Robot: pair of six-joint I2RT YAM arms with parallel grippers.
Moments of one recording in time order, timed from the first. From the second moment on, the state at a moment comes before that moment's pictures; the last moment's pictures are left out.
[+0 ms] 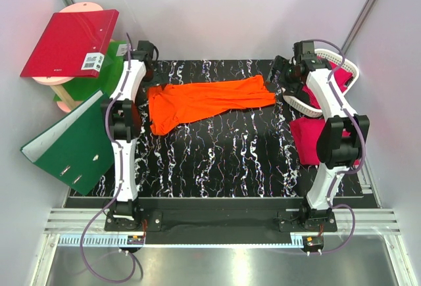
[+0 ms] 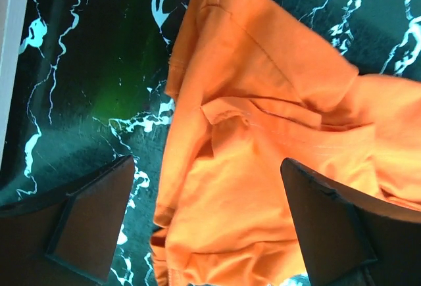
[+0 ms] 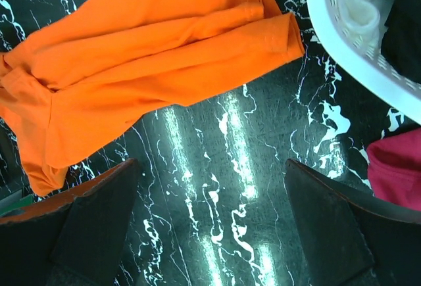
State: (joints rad) left arm -0.06 2.45 2.39 -1.11 -0.16 -0.43; right arm 0.09 1.90 1.78 -0.78 -0.18 0.48
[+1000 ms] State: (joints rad) left arm -0.24 1.99 1.74 -1.06 -0.19 -0.41; right arm 0.11 2.24 1.91 -0.74 -0.22 0.46
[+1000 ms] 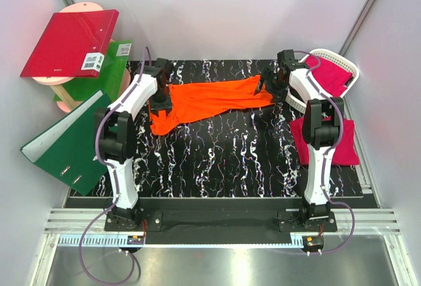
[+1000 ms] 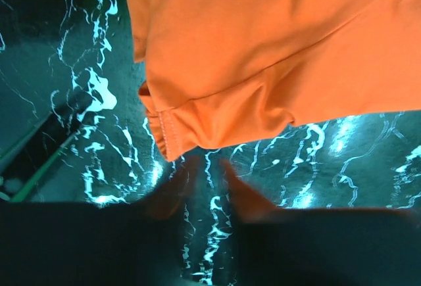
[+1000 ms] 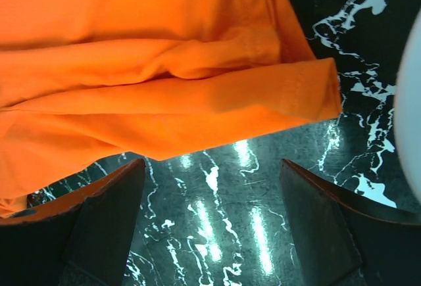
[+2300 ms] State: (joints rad) left arm -0.12 2.07 1.57 -1.13 -0.26 -0.50; right arm 0.12 2.24 1.88 -0.75 -0.25 0.45
